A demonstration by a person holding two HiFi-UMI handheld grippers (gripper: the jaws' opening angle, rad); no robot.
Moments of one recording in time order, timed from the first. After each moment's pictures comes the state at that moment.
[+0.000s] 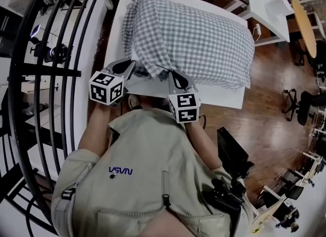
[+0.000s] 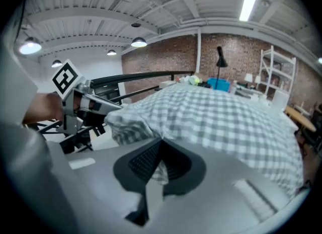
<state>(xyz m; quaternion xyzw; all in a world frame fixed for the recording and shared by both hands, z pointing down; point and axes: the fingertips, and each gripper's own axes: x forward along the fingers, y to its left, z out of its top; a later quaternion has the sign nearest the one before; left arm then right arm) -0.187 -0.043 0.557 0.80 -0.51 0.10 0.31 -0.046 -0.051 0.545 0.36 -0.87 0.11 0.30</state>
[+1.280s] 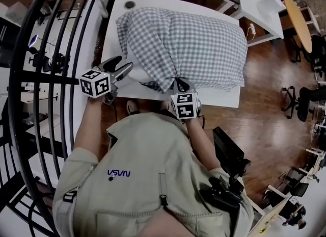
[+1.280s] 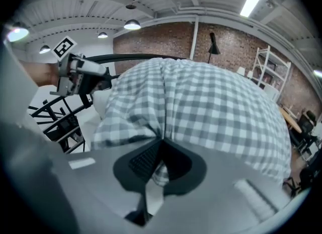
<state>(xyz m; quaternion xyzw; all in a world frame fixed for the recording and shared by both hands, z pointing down) -0.201 -0.066 0.570 0.82 -0.46 0.03 0.34 0.017 -0.061 0.613 0.39 -0.83 0.12 0.38</state>
